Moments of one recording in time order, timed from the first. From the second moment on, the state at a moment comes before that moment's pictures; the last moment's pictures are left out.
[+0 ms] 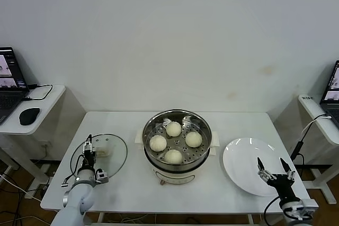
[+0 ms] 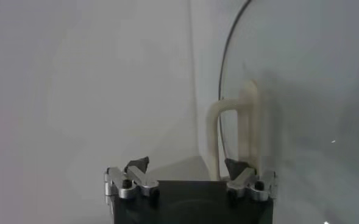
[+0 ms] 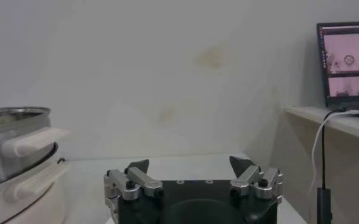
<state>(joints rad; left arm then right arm) 1.04 -1.19 -0.41 -1.28 1.22 0.24 -0.14 -1.58 1.27 0.82 1.87 0.43 0.04 -0.13</state>
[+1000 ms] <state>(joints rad) 1.06 -1.19 -0.43 -1.27 1.22 0.22 -0.14 -1.58 1.26 0.82 1.86 0.44 0.04 -0.13</state>
